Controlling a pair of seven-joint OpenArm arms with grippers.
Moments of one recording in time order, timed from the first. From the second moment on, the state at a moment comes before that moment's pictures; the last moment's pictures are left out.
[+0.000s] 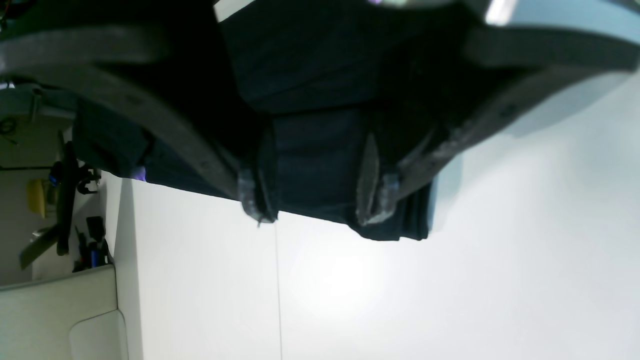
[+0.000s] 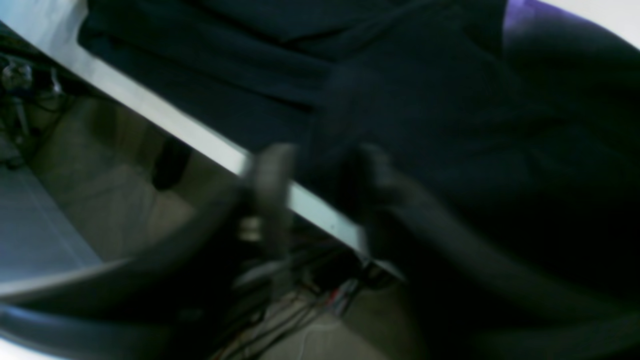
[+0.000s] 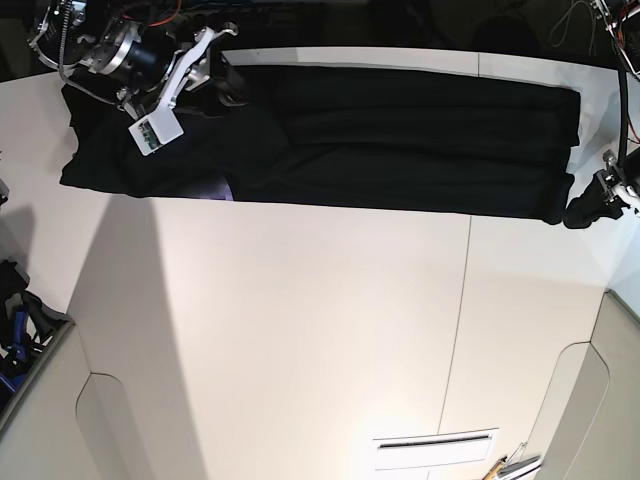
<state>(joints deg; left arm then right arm) 0.6 -32.5 -36.2 64.4 -72.2 -36.1 72.3 -31.2 2.7 13.7 128.0 41.5 31.0 -72.3</state>
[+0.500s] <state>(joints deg) 7.8 -33.9 -36.2 64.4 -72.0 -36.1 74.7 -26.2 2.7 13.7 129.4 34.9 30.9 -66.2</state>
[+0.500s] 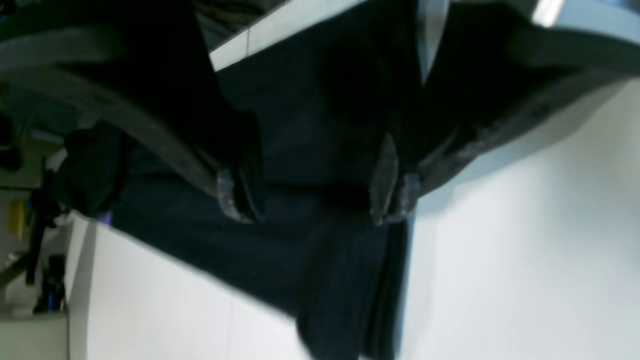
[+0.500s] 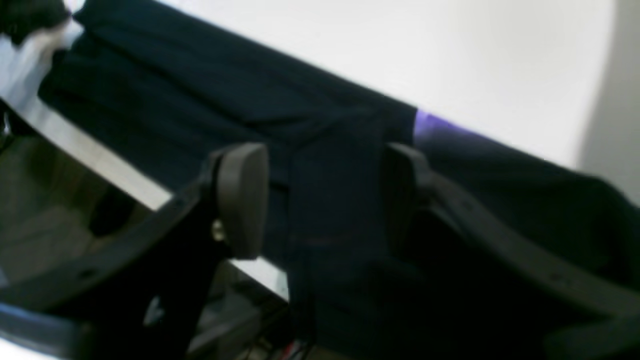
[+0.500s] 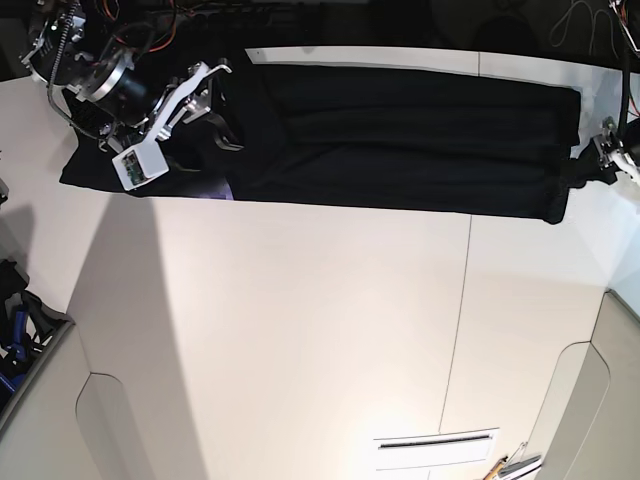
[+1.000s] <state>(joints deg) 9.7 -27.1 -36.6 64.8 -61.5 -36.5 63.0 -25.9 2.7 13.7 129.4 34.5 30.9 -66.0</state>
